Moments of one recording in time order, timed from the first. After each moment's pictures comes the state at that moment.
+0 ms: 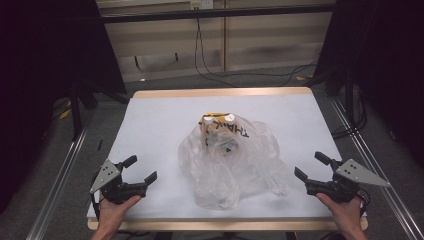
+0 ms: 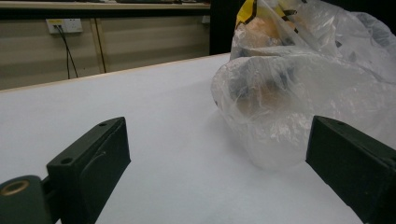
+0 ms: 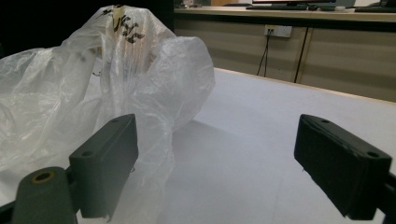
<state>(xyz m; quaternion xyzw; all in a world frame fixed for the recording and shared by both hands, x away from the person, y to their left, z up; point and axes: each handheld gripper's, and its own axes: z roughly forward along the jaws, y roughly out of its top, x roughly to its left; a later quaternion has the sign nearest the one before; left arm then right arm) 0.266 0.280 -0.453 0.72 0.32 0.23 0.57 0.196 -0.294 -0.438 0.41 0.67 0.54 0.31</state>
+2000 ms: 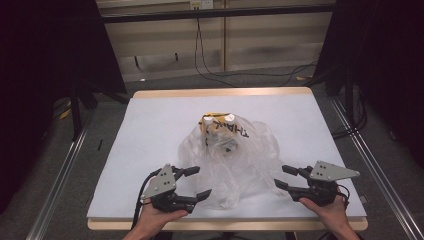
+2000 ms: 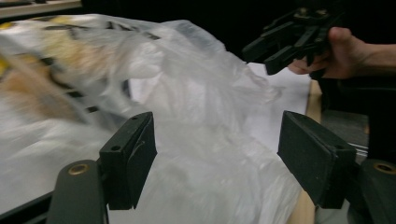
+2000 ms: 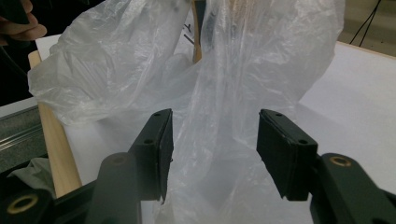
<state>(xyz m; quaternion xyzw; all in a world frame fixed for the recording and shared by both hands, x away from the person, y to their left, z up) 0.232 0.143 -0.415 0.79 0.13 0.10 0.59 0.205 -0.256 -0.438 0.32 0.77 0.52 0.19</state>
